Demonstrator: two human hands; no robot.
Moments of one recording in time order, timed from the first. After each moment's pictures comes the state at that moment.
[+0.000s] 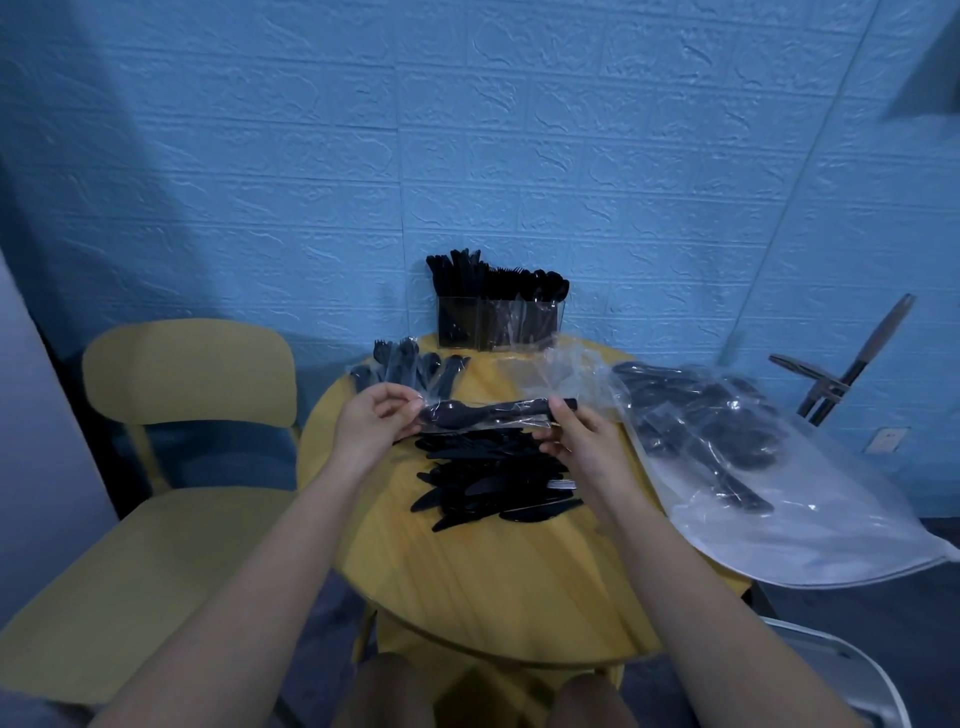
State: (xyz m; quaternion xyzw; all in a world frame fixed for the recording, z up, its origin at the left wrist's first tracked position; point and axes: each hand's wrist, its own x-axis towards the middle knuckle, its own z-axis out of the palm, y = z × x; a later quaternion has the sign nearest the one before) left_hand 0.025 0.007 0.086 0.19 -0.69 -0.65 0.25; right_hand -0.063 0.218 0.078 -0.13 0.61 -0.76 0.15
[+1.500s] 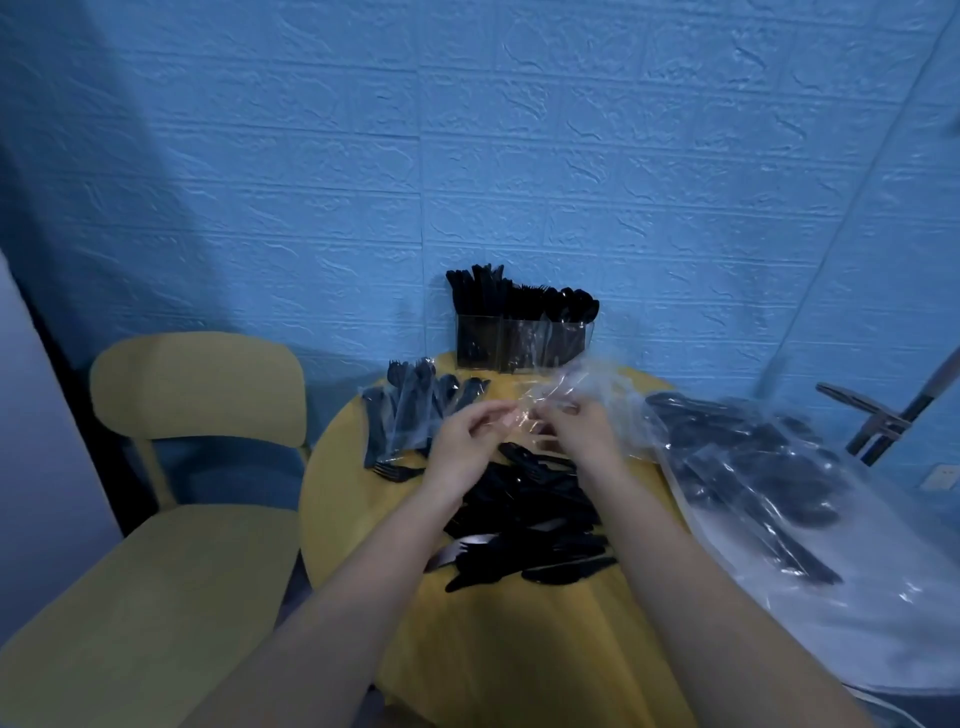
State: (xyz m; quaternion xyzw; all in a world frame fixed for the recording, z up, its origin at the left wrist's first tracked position) left_hand -0.038 0.046 0.086 0.13 -0.77 -0.58 0.22; right_hand -0.123 0.154 0.097 -0.10 0.75 -0.64 0.12
